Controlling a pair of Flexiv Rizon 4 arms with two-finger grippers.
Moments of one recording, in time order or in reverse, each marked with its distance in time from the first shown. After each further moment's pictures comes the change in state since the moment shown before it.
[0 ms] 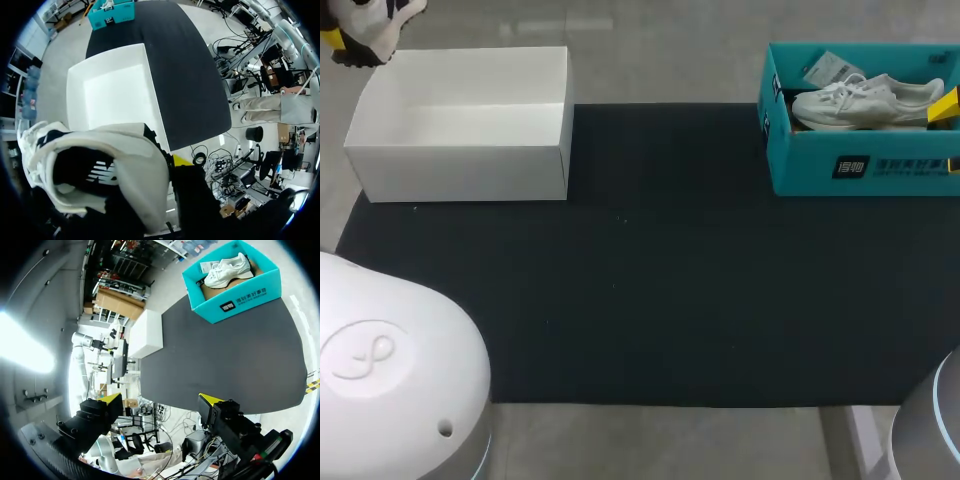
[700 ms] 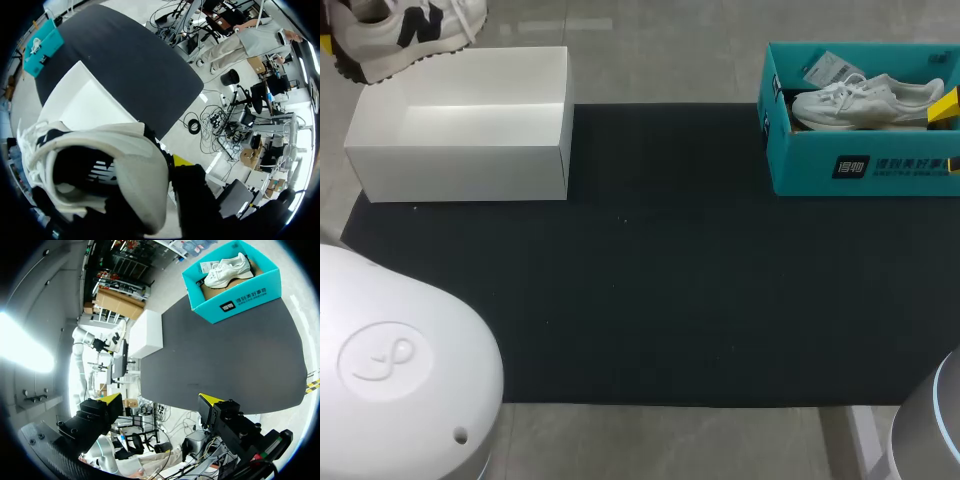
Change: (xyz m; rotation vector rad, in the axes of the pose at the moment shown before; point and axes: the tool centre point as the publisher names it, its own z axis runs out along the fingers) left arm 0.007 0.003 0.002 -0.146 0.190 0.575; right arm 0.000 0.000 0.000 0.000 0.000 0.000
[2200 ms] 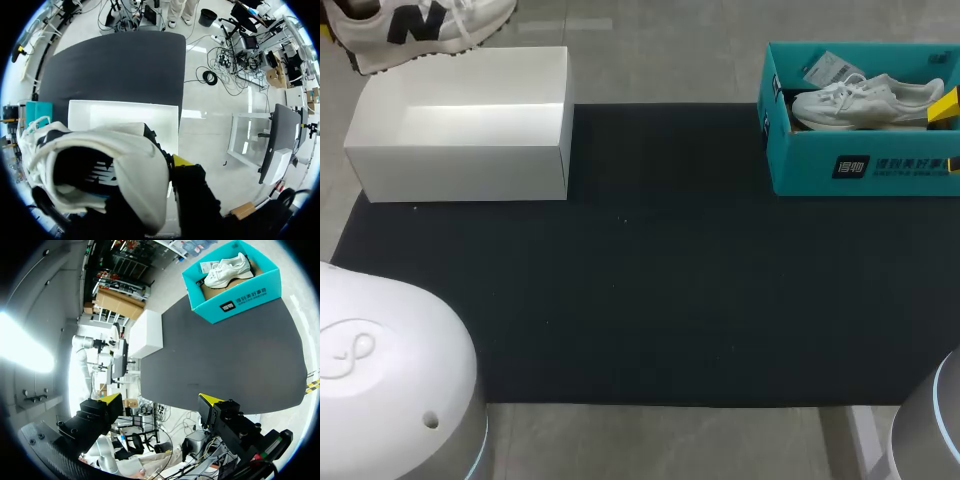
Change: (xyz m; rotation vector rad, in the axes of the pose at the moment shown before) left arm -0.033 0.045 -0.002 -0.197 -0.275 0.642; right arm 0.000 0.000 0.000 0.000 0.000 0.000
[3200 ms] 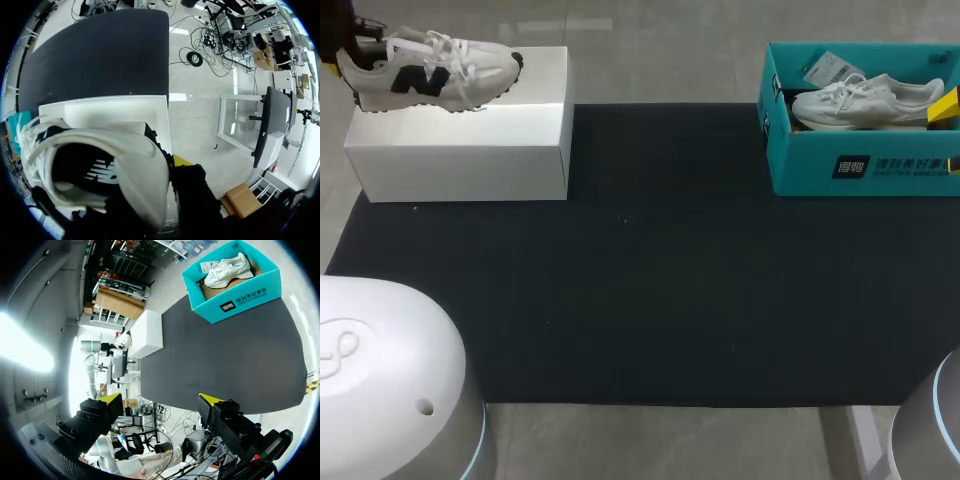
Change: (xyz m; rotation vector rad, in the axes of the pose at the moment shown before) left arm 0.009 -0.004 0.062 -0.133 0.150 0.080; right arm 0.000 0.000 0.000 0.000 0.000 0.000
